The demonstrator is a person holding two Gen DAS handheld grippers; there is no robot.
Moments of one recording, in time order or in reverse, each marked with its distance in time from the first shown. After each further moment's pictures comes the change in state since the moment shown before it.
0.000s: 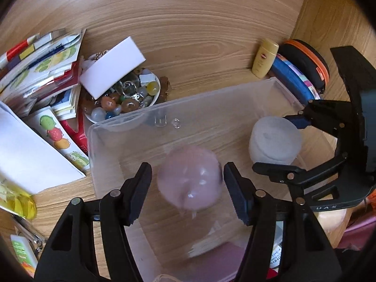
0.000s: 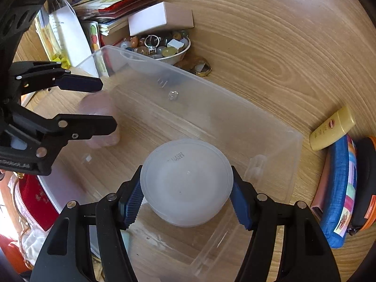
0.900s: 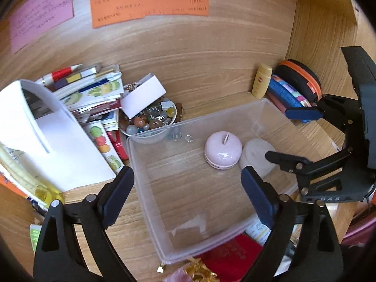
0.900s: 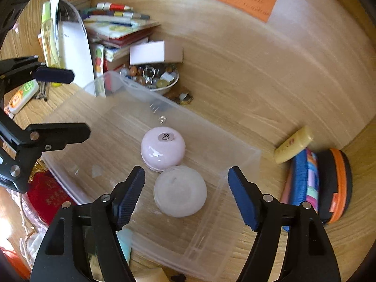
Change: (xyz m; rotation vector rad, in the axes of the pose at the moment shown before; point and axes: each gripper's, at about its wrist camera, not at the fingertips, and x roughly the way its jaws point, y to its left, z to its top) left arm -0.067 -0.005 -0.016 0.004 -0.164 0.088; right arm -0.053 0.029 -0.006 -0.011 -0.158 -0.200
